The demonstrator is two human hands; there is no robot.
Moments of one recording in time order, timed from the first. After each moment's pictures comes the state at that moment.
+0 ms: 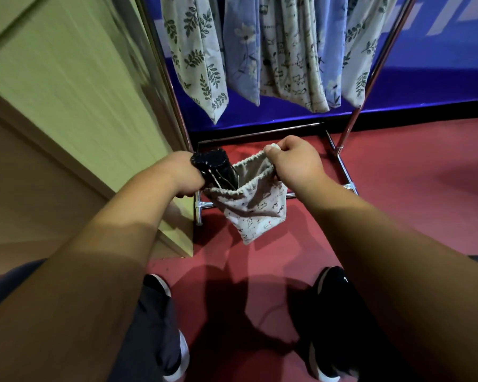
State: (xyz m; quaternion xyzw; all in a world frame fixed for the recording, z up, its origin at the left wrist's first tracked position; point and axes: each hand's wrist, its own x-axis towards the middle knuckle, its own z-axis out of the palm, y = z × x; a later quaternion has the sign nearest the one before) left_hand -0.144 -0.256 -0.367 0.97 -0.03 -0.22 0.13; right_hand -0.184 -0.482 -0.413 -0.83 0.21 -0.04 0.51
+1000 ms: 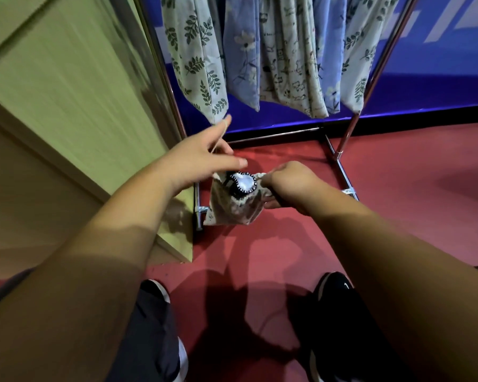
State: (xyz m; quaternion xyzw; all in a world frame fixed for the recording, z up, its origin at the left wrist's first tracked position) left_hand -0.140 -0.270 -0.348 0.87 -0.15 -0.21 0.43; right_hand -0.193 -0.476 -0.410 -0.76 0.23 0.17 0.58
